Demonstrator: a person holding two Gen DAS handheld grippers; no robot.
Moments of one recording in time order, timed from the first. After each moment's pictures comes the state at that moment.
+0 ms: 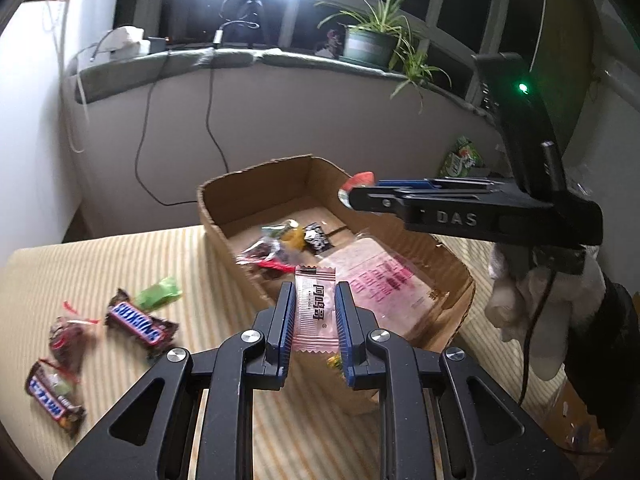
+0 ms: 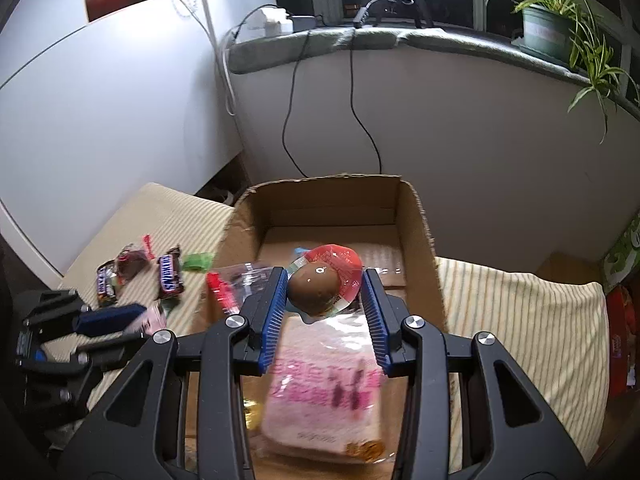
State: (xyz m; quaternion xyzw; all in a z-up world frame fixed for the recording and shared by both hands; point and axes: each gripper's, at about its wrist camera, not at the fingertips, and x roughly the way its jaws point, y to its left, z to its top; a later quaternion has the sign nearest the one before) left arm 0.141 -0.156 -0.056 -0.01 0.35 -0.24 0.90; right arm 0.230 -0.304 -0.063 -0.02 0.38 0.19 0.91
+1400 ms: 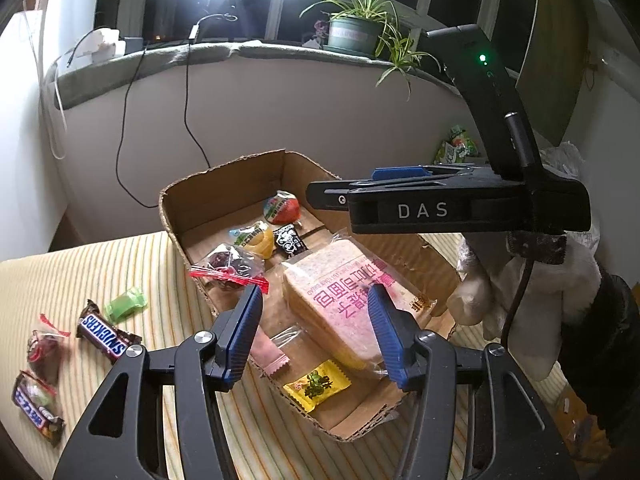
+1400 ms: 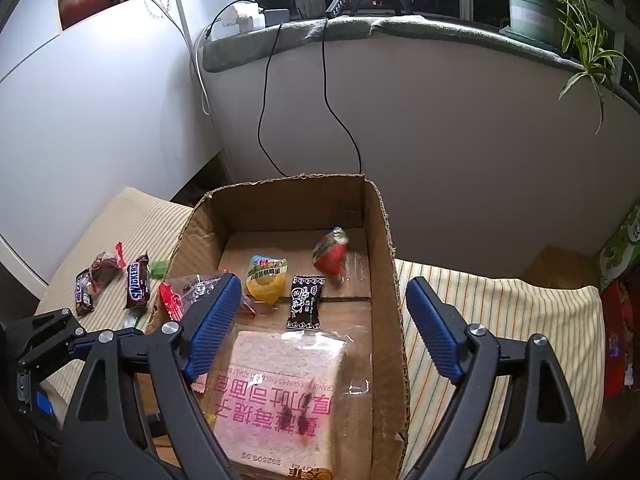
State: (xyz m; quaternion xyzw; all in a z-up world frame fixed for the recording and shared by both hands) left arm 0.150 -0.189 -0.062 0.00 0.36 -0.25 0.90; right arm 0.252 -0.320 -0.072 -0.01 0.39 0.17 0.91
